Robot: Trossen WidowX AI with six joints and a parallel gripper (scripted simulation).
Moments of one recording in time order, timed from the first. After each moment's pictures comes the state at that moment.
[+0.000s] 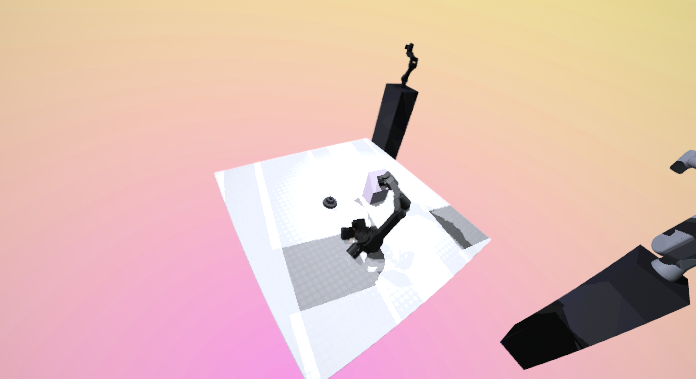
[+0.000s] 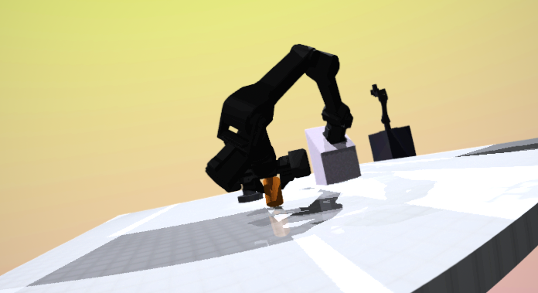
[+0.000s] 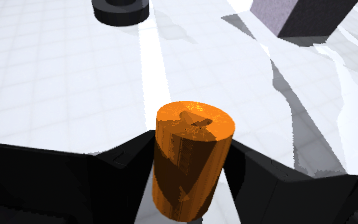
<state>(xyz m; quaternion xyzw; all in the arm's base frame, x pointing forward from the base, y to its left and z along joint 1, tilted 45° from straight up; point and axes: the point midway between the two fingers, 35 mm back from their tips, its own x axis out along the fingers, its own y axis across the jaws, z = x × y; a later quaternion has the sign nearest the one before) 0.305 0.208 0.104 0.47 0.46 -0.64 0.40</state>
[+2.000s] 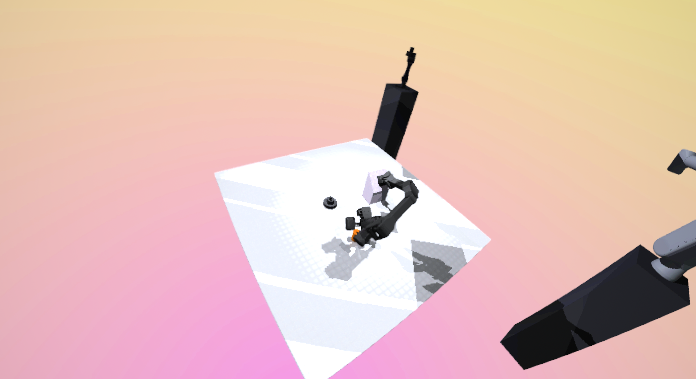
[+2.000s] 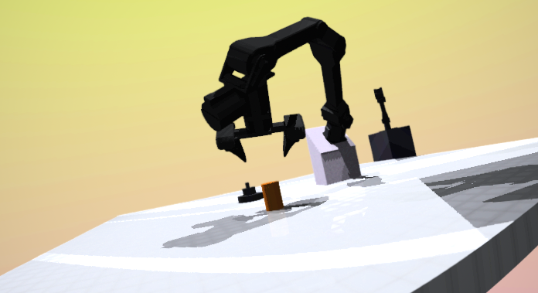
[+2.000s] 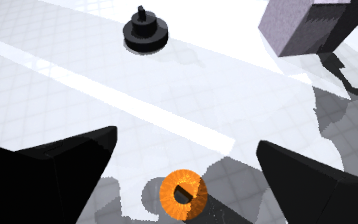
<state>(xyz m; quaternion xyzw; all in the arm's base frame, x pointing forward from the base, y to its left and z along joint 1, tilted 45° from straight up) 0.305 0.156 0.163 0.52 0.45 -0.60 0.41</state>
